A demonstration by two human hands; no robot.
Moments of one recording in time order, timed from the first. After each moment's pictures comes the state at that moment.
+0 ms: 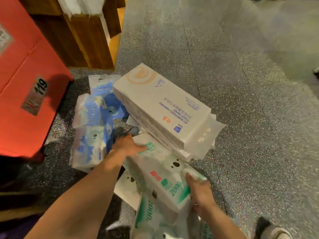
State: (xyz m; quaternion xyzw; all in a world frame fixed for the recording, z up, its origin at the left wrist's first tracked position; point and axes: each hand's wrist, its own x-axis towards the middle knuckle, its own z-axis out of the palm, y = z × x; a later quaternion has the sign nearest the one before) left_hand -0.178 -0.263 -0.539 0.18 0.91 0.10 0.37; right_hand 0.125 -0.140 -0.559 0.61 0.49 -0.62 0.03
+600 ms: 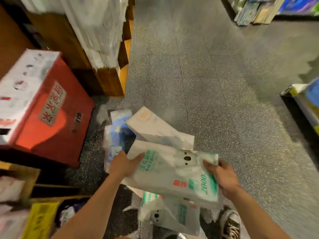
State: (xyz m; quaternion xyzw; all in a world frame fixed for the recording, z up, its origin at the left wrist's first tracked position) left_hand -0.084 -0.309 -0.231 0.02 0.91 0.23 0.36; right_hand 0.155 -0.066 -0.154 0.54 0.54 -0.64 0.00
